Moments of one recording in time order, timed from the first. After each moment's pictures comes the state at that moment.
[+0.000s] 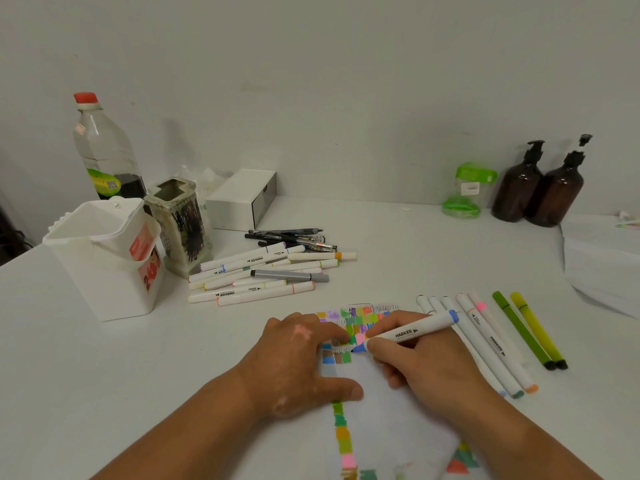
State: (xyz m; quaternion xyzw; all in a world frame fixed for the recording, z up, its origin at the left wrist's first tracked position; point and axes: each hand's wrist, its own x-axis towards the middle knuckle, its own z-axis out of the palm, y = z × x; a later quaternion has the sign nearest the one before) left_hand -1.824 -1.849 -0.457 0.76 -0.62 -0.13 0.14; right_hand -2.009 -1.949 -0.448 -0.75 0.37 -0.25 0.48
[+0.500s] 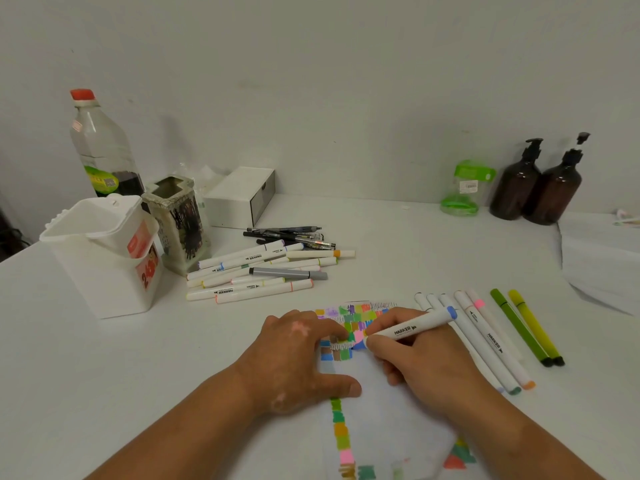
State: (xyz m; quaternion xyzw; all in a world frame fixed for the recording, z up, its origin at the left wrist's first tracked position) left_hand -1.827 -1.849 -0.451 0.76 -0.62 -0.13 0.14; right_hand -2.010 -1.951 -0.450 -0.77 0.37 -0.23 0.46
